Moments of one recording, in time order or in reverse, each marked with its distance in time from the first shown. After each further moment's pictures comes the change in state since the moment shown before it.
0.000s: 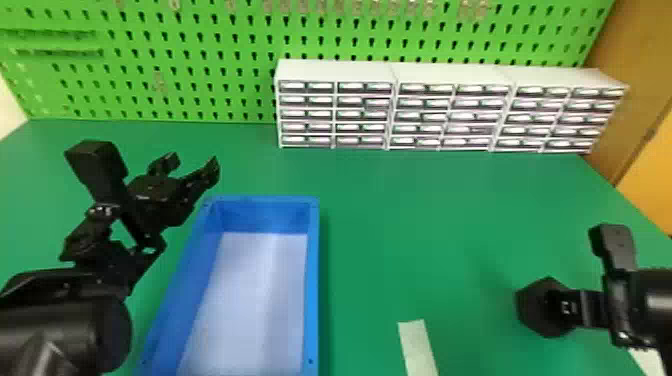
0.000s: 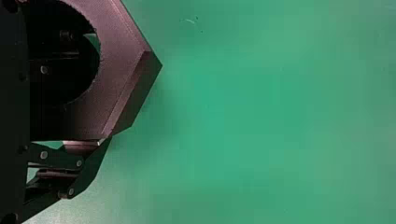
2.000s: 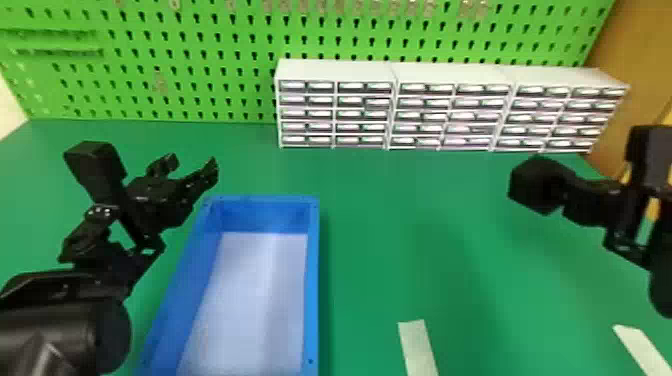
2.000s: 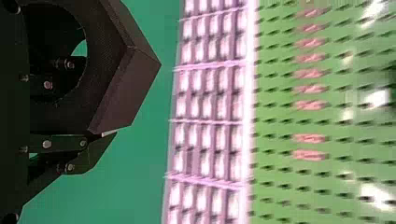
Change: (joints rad) left arm 0.004 0.000 0.004 0.000 0.001 0.000 0.000; right arm -0.030 -0.005 -0.045 -0.092 -0.272 -0.669 -0.061
